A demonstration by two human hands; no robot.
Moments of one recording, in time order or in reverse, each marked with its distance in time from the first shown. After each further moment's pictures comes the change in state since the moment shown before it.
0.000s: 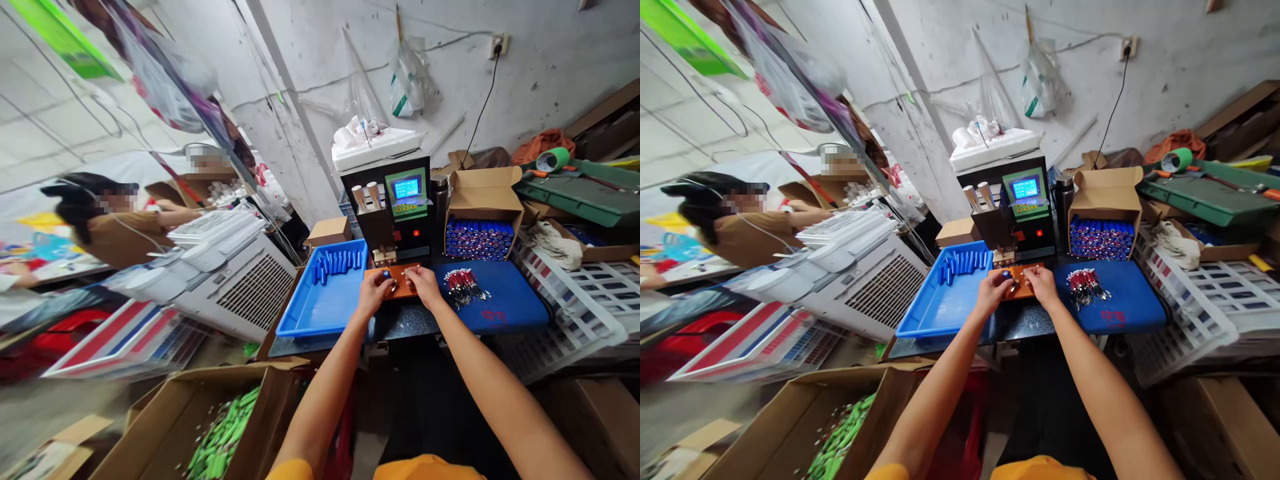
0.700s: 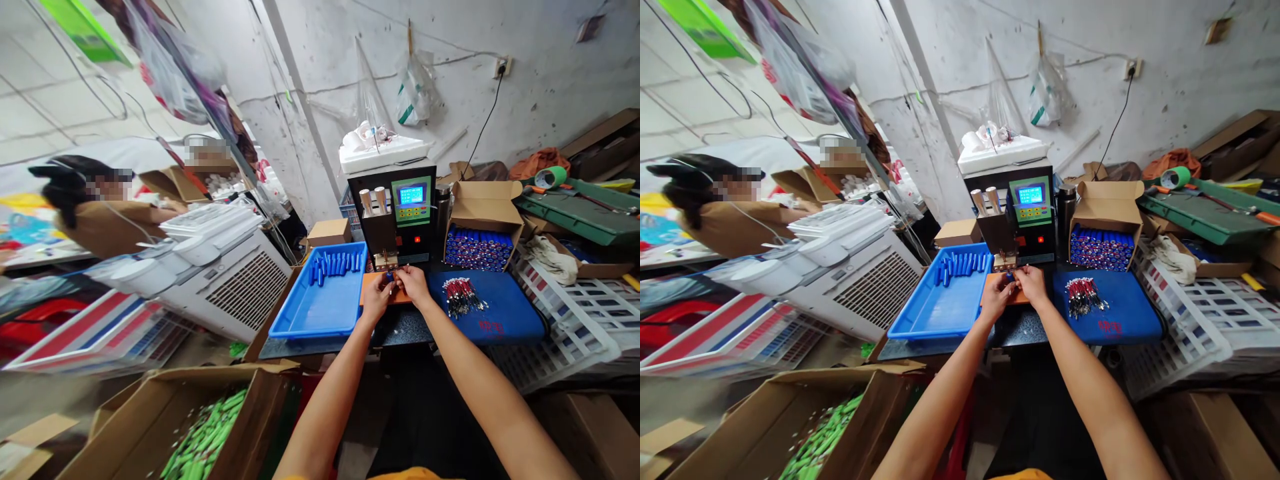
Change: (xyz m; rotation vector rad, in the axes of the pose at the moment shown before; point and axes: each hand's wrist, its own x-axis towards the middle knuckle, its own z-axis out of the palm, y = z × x) left_hand -0.002 -0.003 0.017 0.021 0.074 0.065; right_hand 0.022 -0.005 0.028 -0.075 -0.024 -0.018
